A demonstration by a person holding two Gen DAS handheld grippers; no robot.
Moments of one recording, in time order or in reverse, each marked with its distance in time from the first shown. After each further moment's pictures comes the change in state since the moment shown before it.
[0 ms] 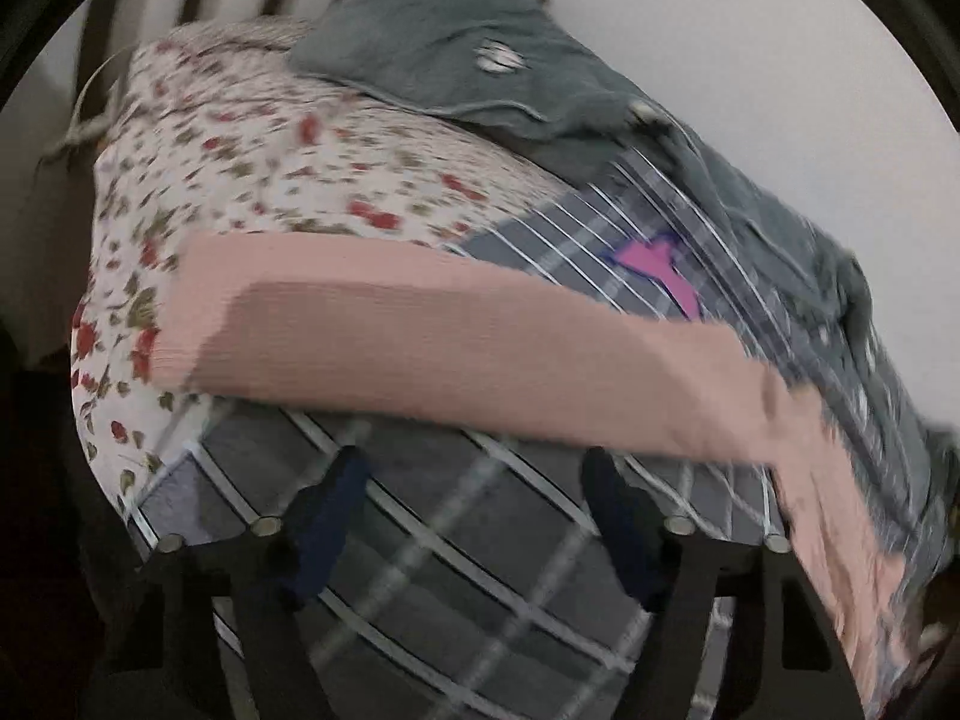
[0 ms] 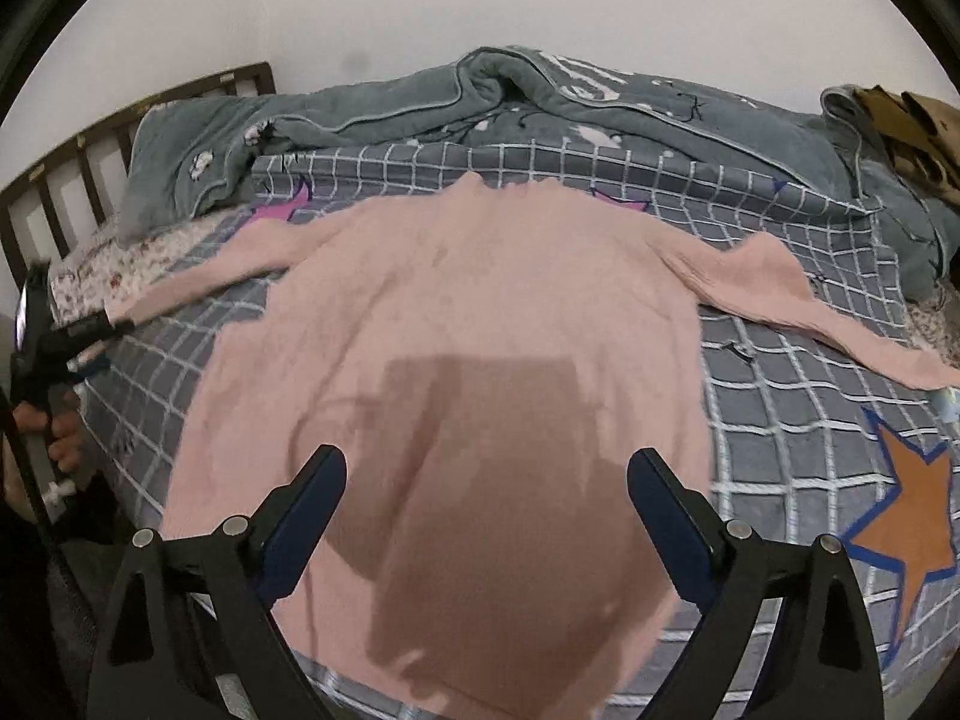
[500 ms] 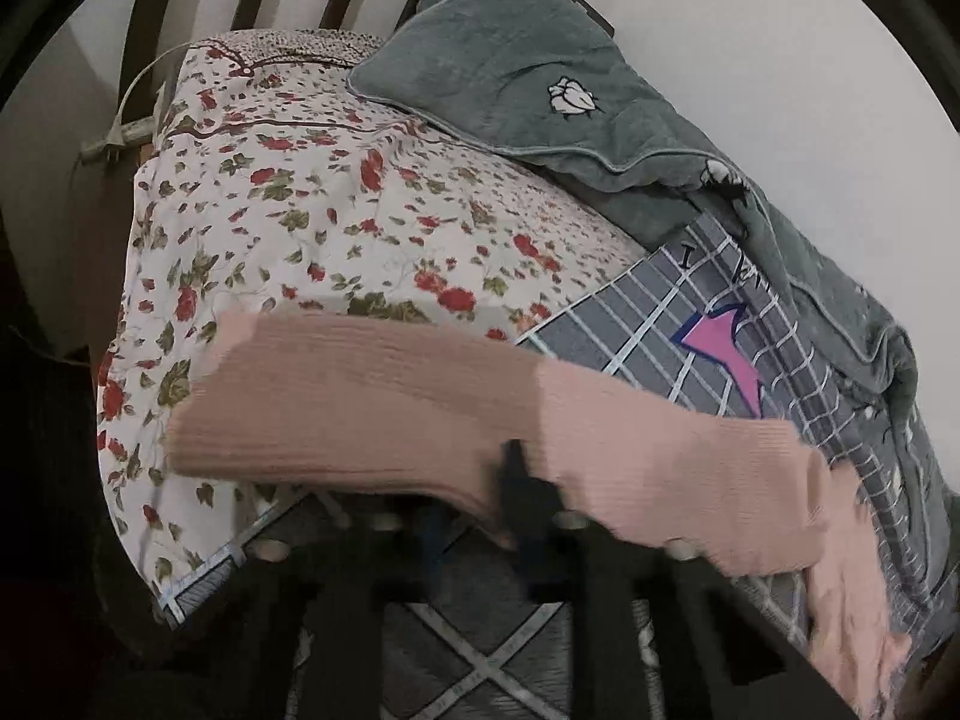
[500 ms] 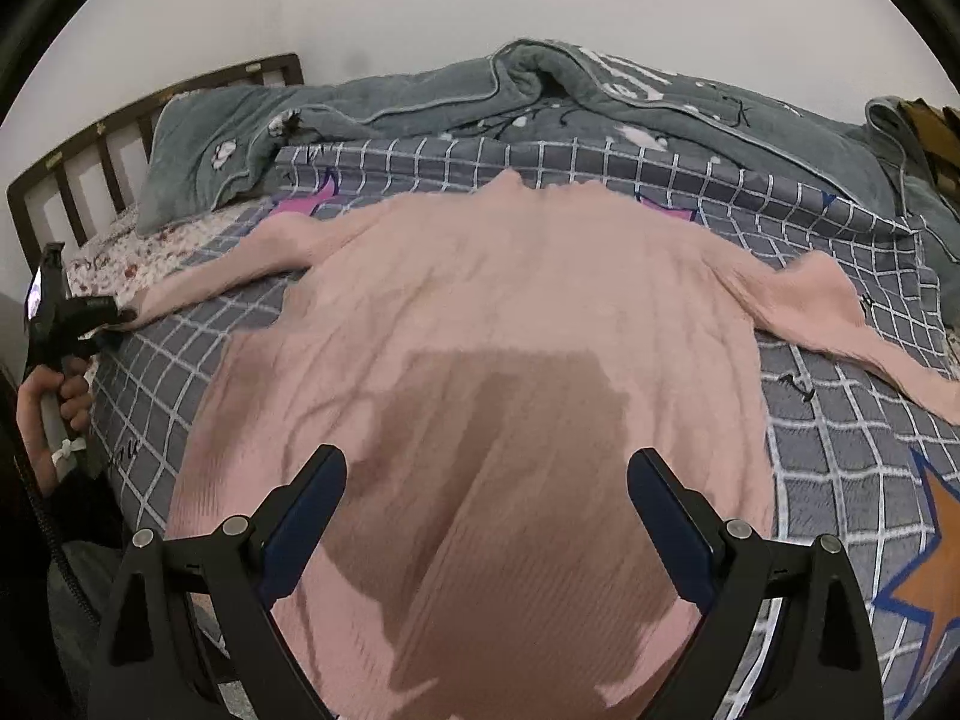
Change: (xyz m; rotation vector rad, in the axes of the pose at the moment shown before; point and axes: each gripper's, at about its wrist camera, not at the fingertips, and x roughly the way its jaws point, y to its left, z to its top) left arm 0.012 0.010 0.034 -0.082 -0.055 0.099; right arm 0.026 -0.003 0.016 -0.059 -0.013 0.048
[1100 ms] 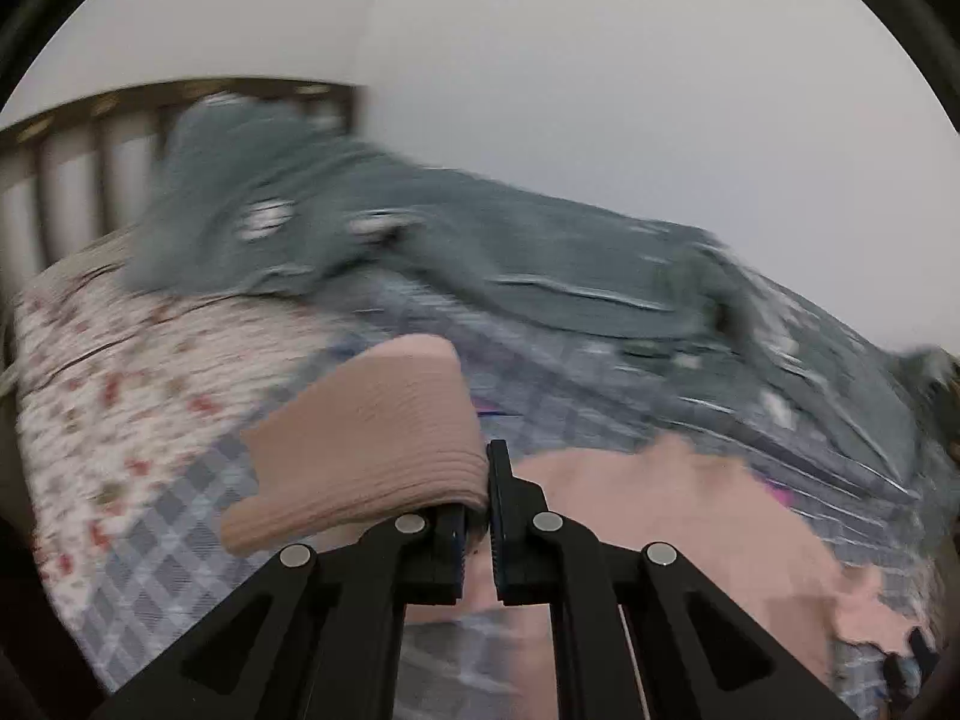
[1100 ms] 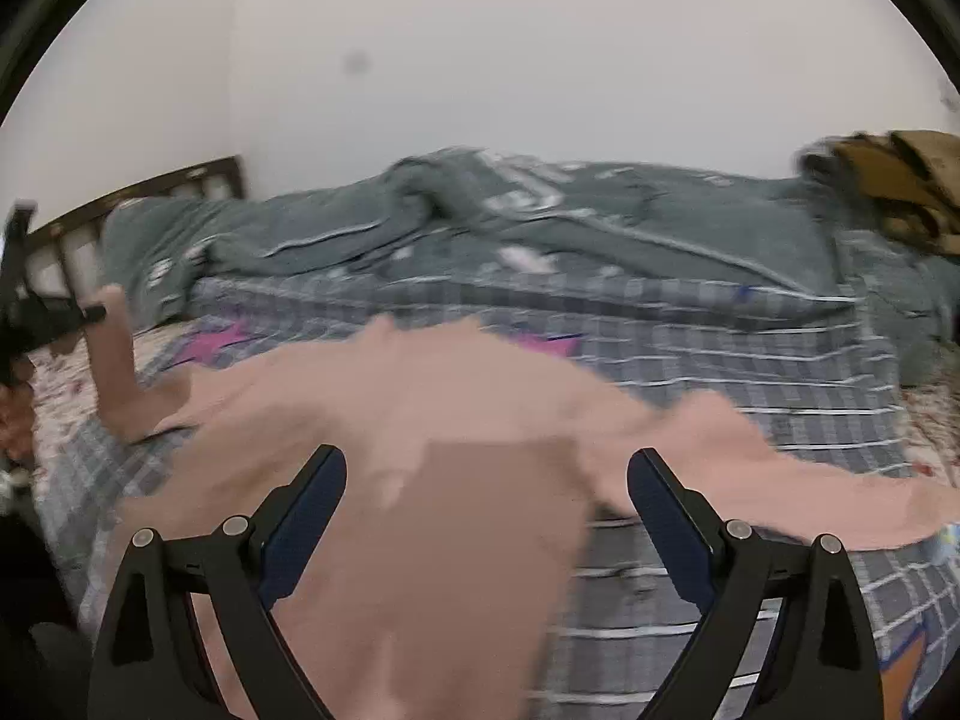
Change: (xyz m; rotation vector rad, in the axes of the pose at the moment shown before) left arm -0.079 -0.267 -0.022 0.418 -0.101 -0.180; right arm -0.004 -0.127 0.053 0.085 -0.246 -0.135
